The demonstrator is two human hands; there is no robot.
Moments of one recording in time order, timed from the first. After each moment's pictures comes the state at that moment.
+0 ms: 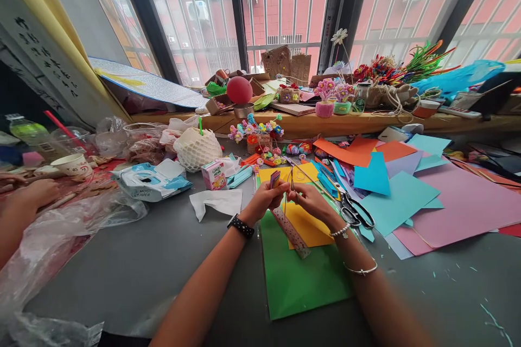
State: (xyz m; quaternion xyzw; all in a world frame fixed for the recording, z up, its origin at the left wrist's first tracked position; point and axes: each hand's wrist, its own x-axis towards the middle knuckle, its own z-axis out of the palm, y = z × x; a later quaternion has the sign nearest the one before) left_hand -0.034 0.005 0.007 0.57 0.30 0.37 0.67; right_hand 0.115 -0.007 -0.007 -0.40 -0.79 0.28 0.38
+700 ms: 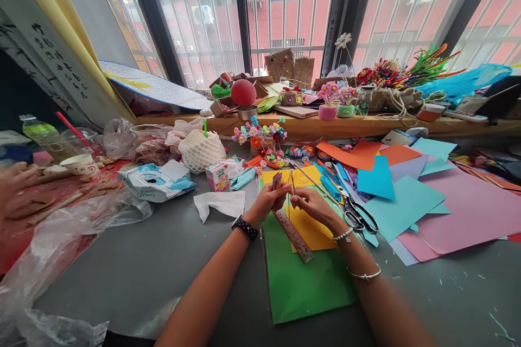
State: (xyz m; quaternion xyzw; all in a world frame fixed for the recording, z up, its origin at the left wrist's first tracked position) left_hand -0.034 0.007 0.004 0.55 0.30 0.39 0.67; right_hand 0.115 -0.009 -0.007 -0.42 -0.78 0.29 0.37
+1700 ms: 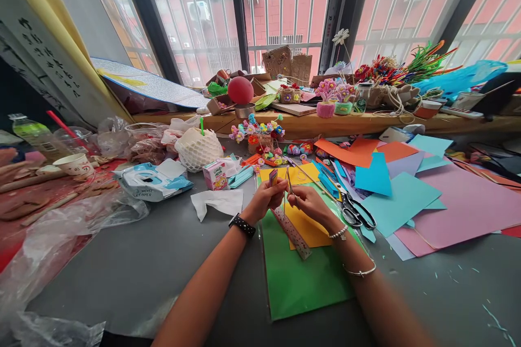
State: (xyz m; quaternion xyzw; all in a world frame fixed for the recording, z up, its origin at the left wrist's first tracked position) left_hand -0.036 0.008 0.004 0.54 0.28 0.38 0.70; right_hand 0.110 -0.012 -0.008 -0.39 -0.79 0.28 0.39
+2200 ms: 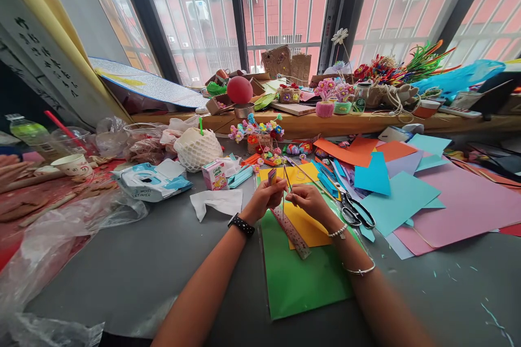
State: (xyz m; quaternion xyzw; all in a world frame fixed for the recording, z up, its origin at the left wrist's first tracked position) left_hand -0.037 0.010 0.003 0.53 0.28 0.39 0.70; right_hand 0.110 -0.008 -0.009 -0.41 -0.77 0.27 0.40
